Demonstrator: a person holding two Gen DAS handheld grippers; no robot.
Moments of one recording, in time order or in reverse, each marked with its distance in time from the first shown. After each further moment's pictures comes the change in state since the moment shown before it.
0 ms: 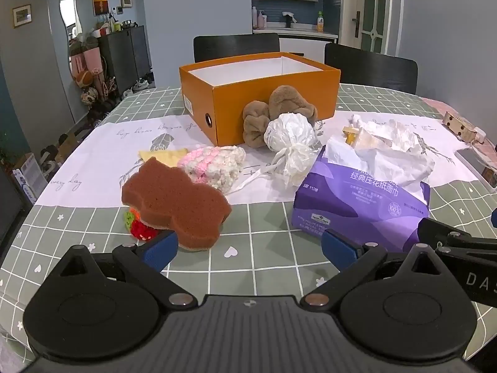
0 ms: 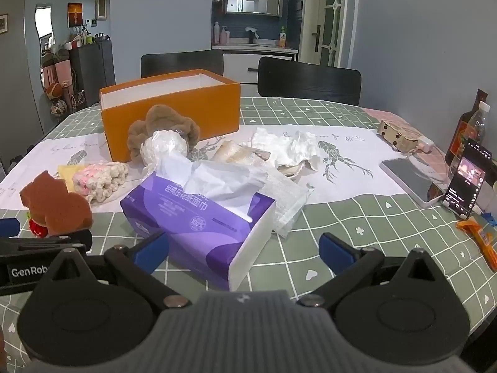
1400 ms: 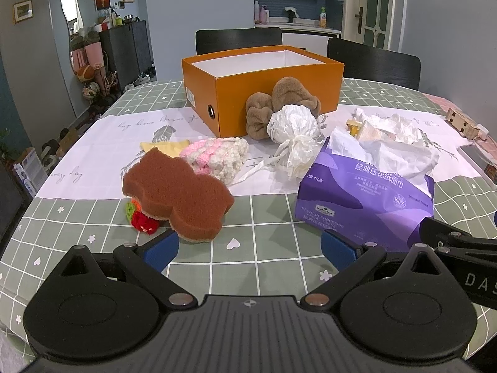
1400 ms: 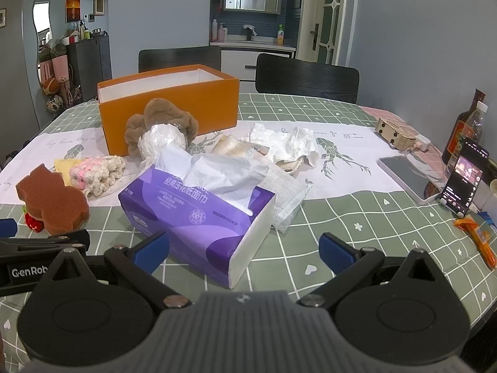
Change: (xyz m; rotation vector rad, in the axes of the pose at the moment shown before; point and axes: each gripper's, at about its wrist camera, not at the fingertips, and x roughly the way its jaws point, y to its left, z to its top) left arm 0.003 0.002 -0.007 -0.001 0.021 0.007; right arm 0.004 0.002 -0.004 -0.010 0.014 -0.017
